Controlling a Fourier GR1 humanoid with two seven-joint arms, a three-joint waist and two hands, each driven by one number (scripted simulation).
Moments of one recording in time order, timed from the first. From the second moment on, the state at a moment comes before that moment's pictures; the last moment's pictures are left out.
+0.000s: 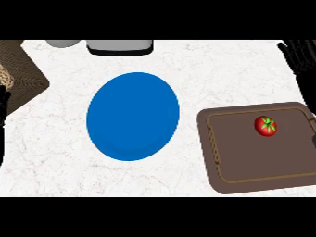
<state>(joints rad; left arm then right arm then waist) -0.01 0.58 -0.12 -1.66 0.19 0.46 -0.08 -0.41 -0.53 0.08 -1.50 -0.32 -0.06 0.01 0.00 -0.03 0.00</state>
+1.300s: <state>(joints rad) -0.24 0.53 -0.15 -1.60 0.30 0.18 0.04 -0.23 -0.49 0.25 -1.39 -0.02 0.01 -0.48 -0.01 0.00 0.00</state>
